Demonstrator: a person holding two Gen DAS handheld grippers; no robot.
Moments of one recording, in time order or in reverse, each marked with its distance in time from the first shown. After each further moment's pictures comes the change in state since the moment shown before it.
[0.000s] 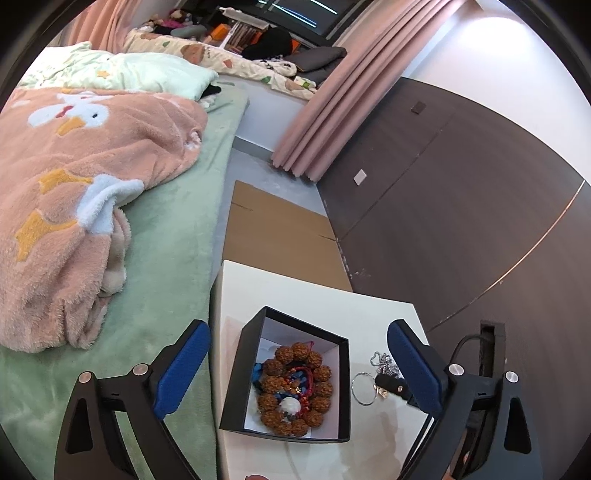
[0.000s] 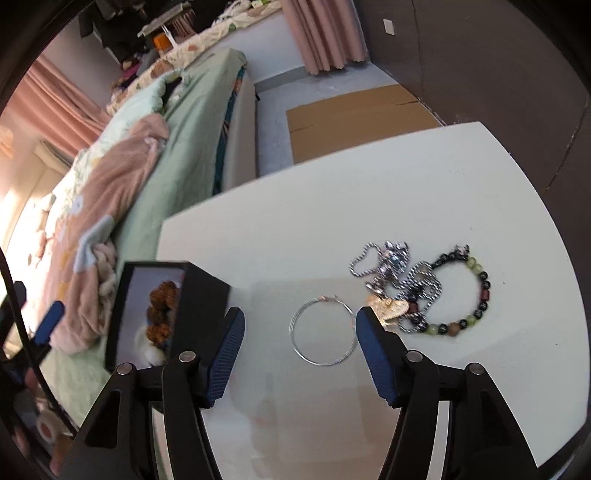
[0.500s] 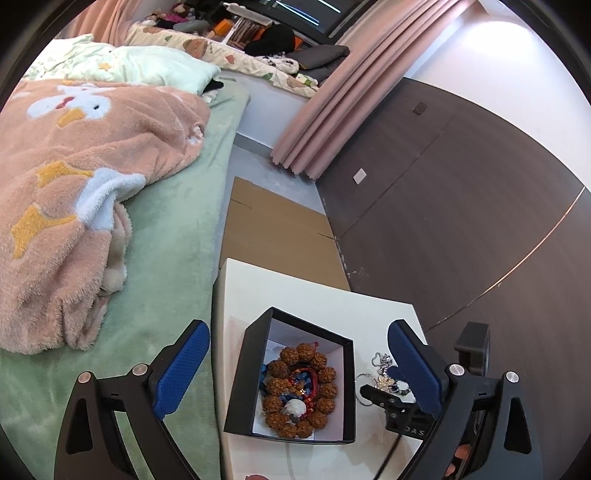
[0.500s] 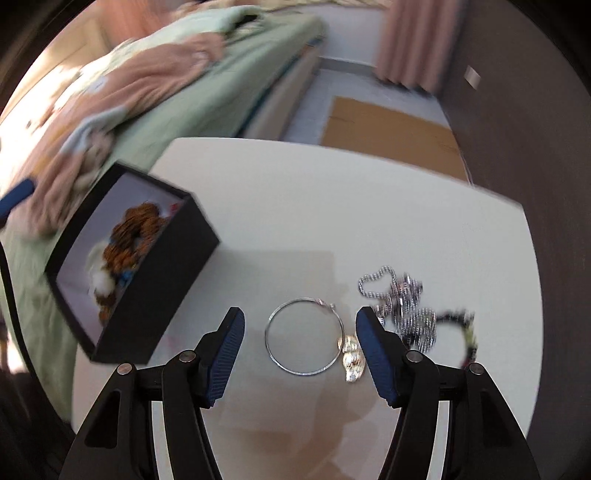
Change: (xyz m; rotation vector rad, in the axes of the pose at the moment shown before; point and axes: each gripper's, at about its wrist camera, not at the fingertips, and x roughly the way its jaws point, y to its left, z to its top) left arm 0.002 0.015 0.005 -0.015 0.014 -0.018; right arm 0.017 0.035 0.005 -0.525 0.042 -0.094
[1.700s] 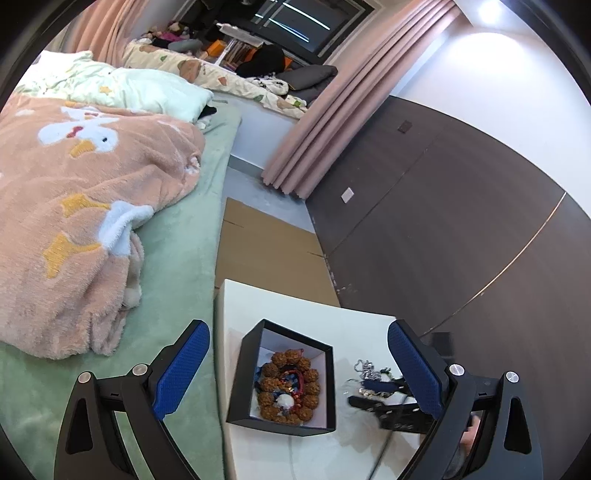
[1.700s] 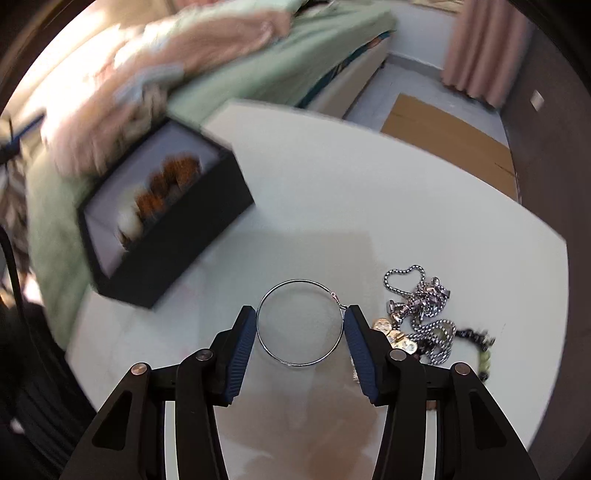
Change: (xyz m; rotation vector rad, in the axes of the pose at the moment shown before) left arm -0.050 -0.014 0.000 0.026 -0.078 -0.021; right arm -0.007 -0.011 -0.019 -0.057 0.025 0.184
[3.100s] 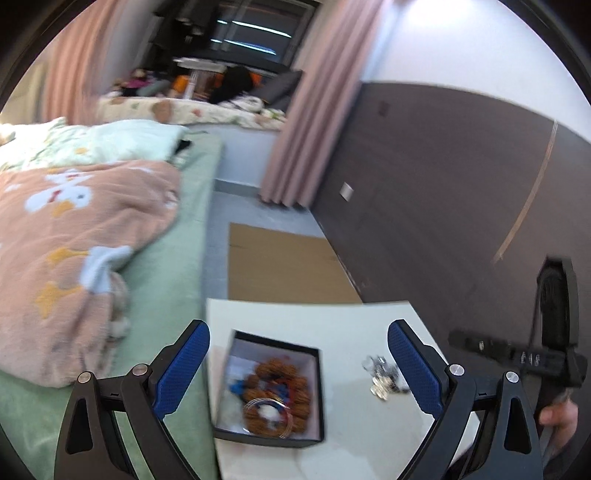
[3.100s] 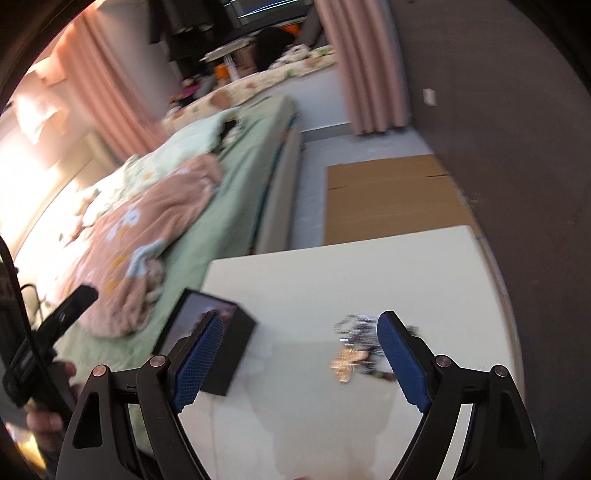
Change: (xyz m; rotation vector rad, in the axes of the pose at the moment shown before) left arm 0.024 -0.077 -0.025 0.243 -0.023 0.093; right arm -0.123 -0.032 -0.010 0.432 -0.359 -0.078
